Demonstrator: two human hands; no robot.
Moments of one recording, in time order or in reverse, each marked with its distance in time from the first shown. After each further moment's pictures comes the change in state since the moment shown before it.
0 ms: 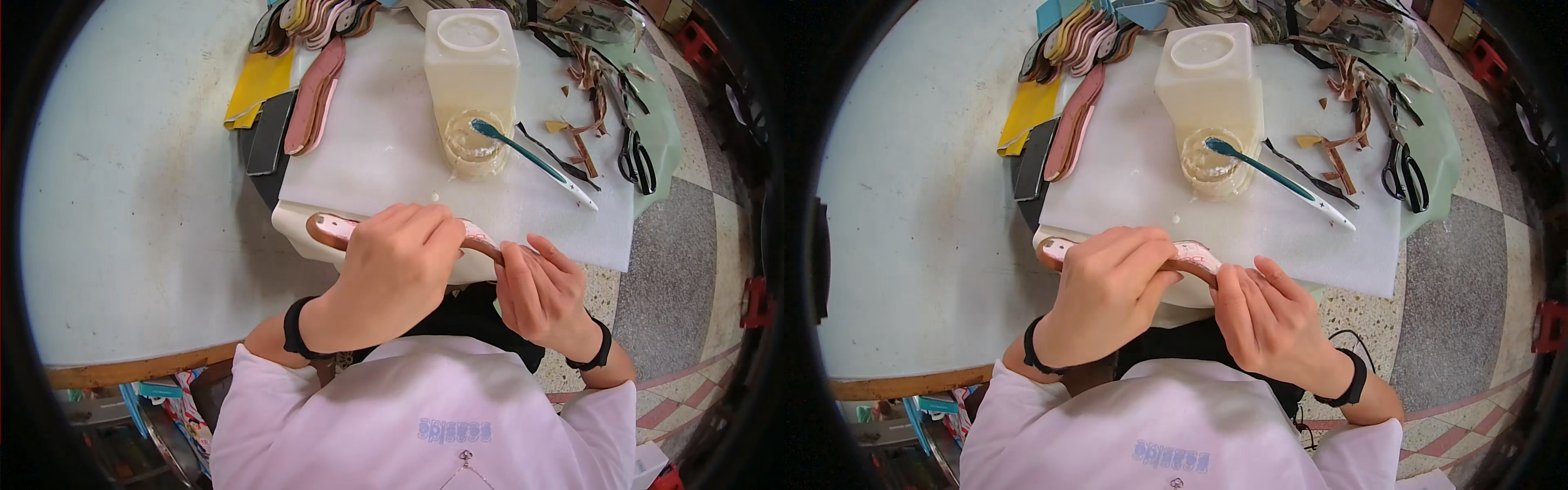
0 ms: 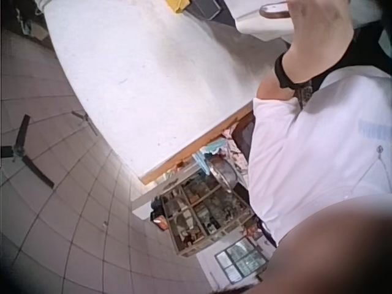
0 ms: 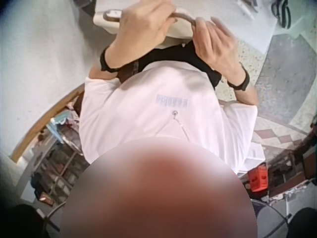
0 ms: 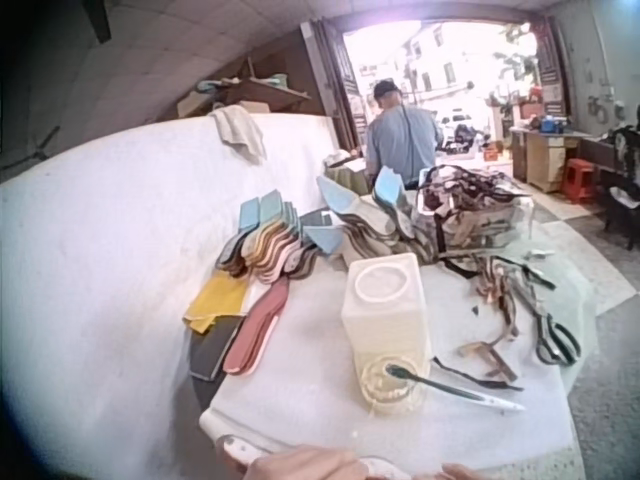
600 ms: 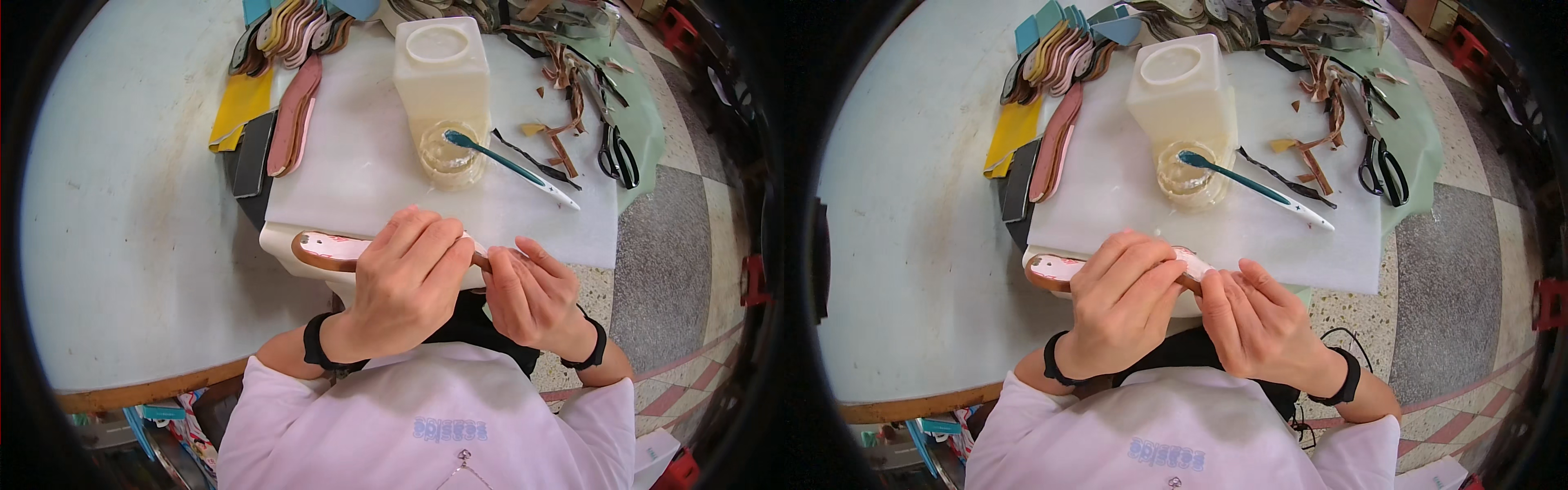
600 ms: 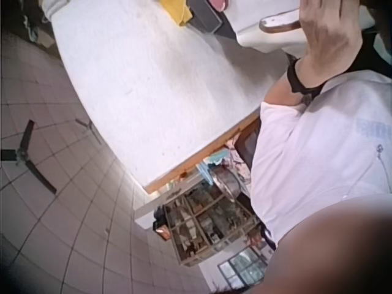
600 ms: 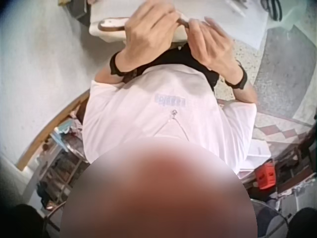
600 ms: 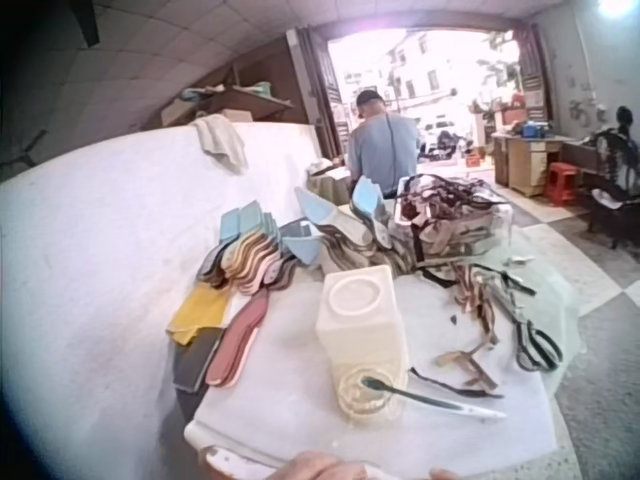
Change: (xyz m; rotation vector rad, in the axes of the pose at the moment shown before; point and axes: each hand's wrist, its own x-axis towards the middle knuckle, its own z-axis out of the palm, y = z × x) left_hand 0.011 0.004 0.031 0.005 0.325 0.251; right_hand -0.004 0.006 -0.003 -0.080 0.040 -0.019
